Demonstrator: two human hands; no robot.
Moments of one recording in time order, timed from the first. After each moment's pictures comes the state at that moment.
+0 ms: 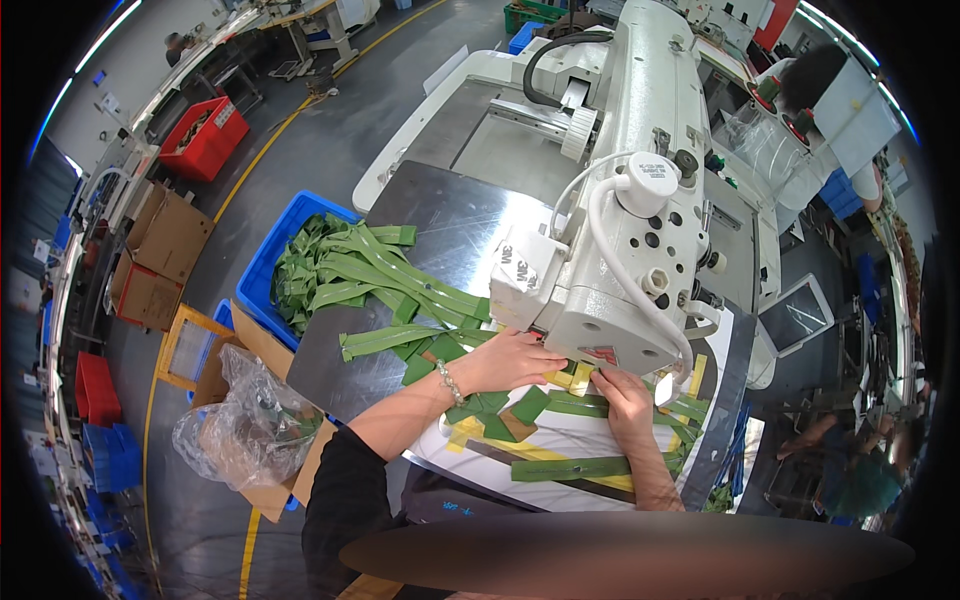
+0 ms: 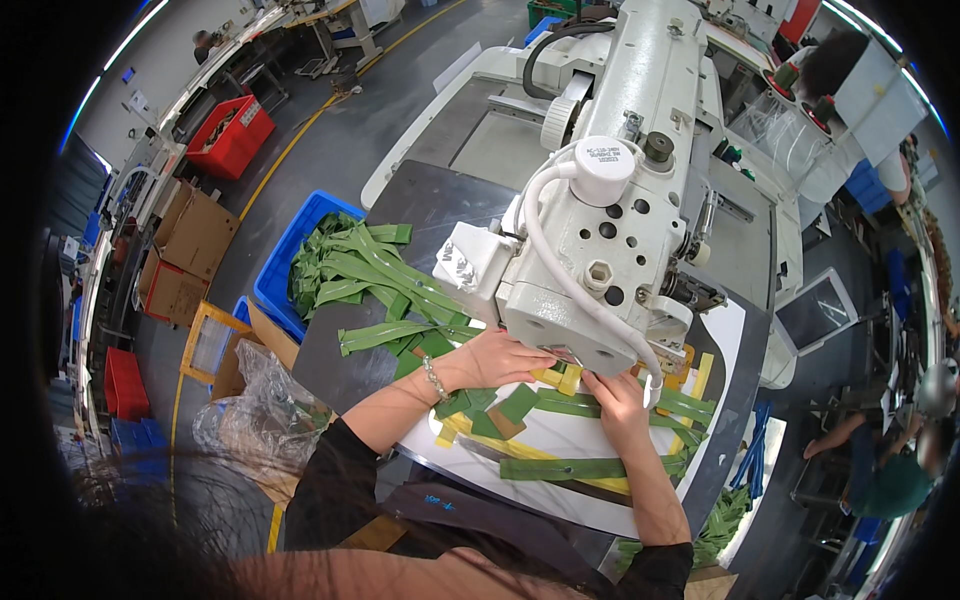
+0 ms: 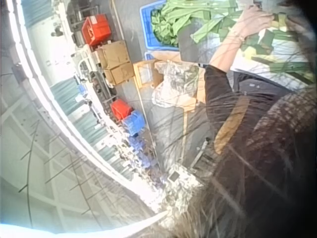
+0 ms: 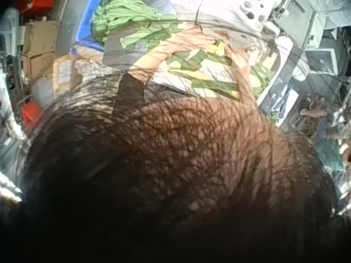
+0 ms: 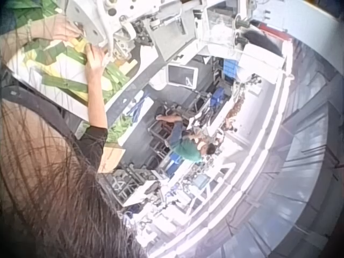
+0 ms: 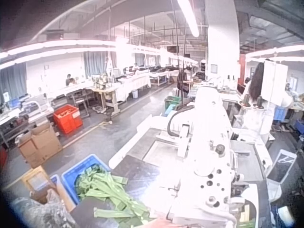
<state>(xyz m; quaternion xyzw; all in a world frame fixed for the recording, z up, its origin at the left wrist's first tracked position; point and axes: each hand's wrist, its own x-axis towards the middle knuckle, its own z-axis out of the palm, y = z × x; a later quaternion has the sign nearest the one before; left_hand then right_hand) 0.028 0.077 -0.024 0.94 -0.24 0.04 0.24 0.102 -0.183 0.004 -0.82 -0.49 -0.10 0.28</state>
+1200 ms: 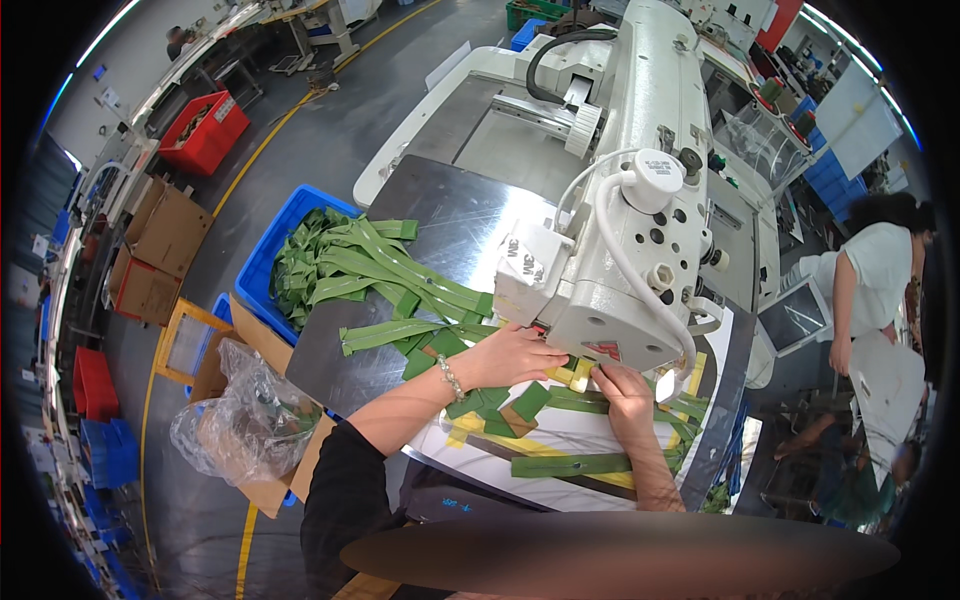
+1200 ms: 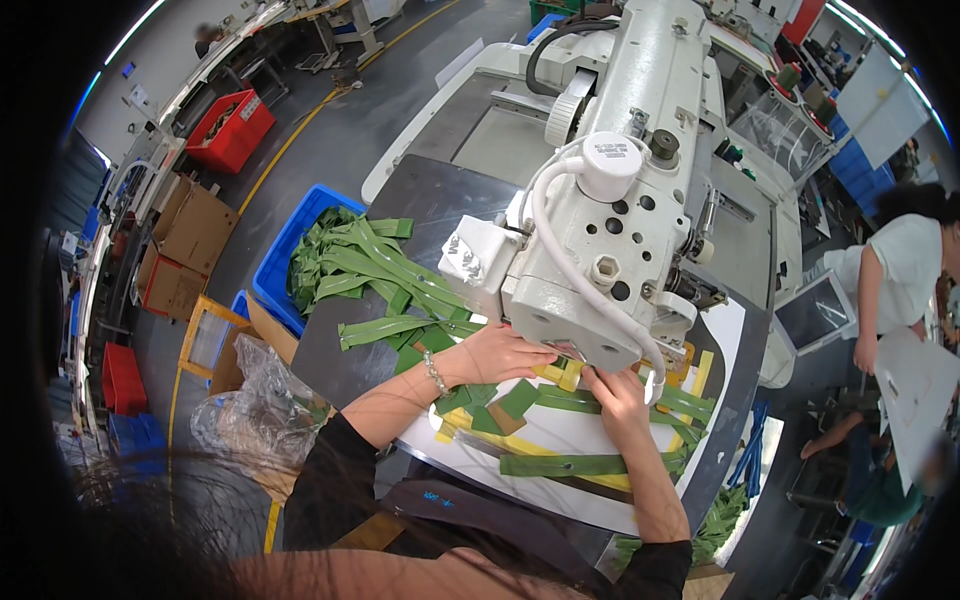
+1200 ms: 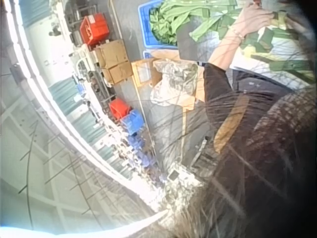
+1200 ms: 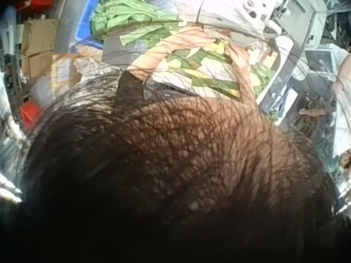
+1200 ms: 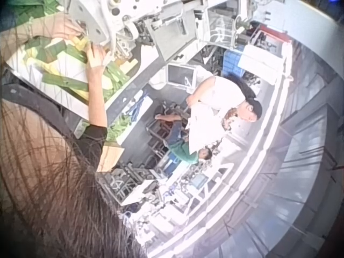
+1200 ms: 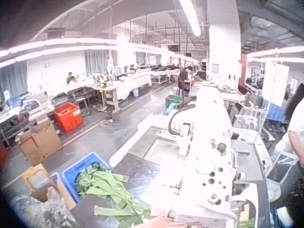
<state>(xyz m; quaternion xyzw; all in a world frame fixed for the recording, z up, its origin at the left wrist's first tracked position) 0.029 0.076 -0.027 0.94 -0.24 0.08 0.22 0.103 -0.179 0.008 -0.81 -0.51 -0.11 0.27</state>
